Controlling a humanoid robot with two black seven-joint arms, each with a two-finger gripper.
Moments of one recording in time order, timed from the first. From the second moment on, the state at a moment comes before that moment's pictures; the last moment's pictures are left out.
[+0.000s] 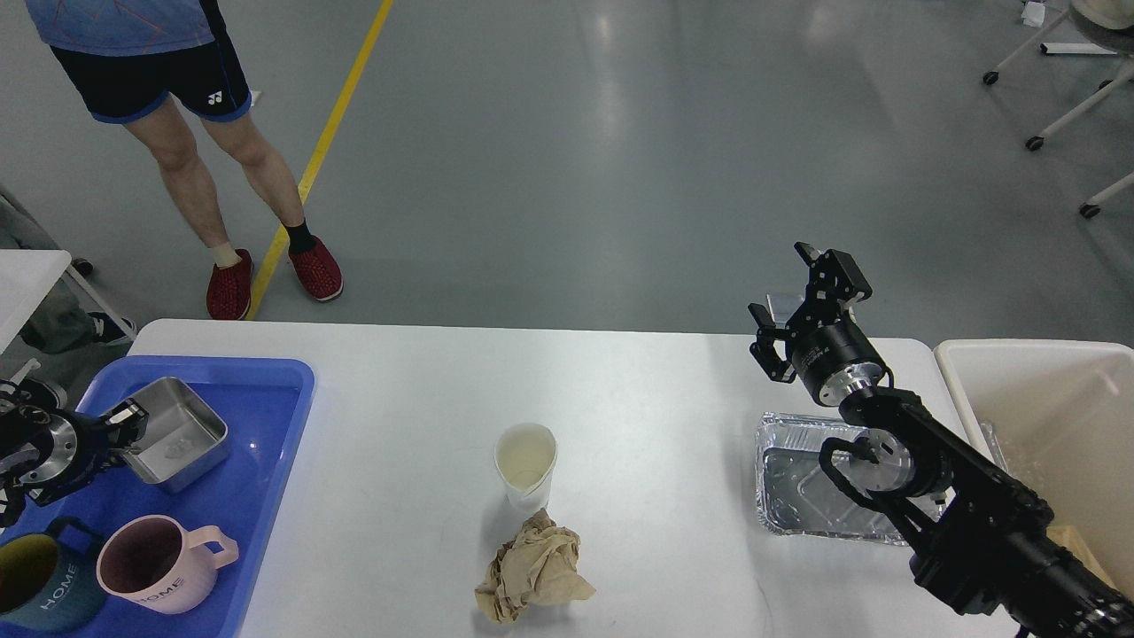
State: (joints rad) left arm -0.79 0.64 -0.13 -0.60 0.60 -0.31 0.35; right arm 0.48 -0.22 0.95 0.99 -0.31 0.02 0.28
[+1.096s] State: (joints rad) left arm -0.84 0.74 -0.22 -0.76 0.60 -0.32 0.35; right arm 0.49 -0.22 0.95 0.99 -0.31 0.02 0.28
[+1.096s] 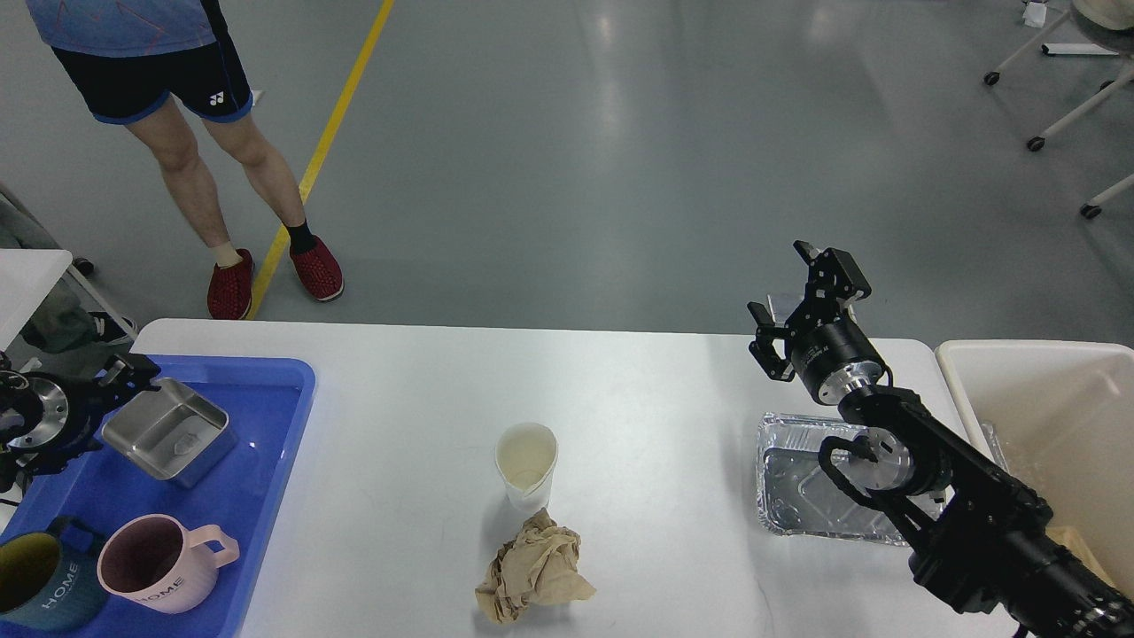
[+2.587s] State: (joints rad) left arm -0.55 0.41 -1.07 -1.16 0.18 -0.22 0.23; right arm 0.49 -0.21 0.94 0.99 -0.31 0.01 0.28
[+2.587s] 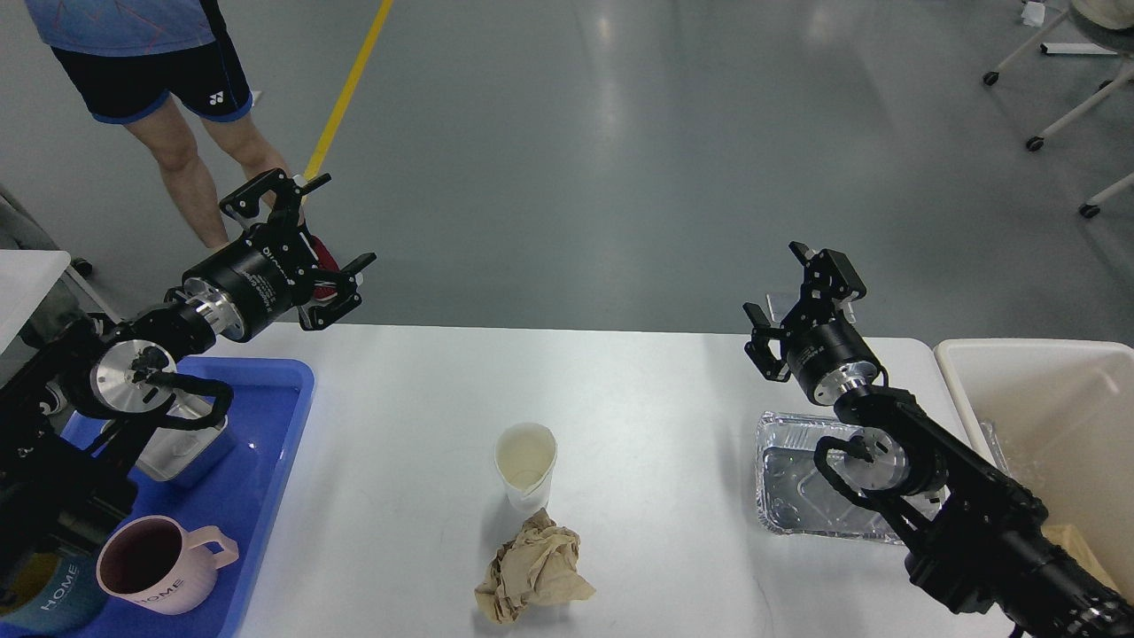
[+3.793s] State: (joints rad) left arm -0.50 0.18 -1.25 -0.85 0.19 -0.22 0.11; right arm 0.49 -0.36 0.86 1.09 -0.29 0.02 0.27
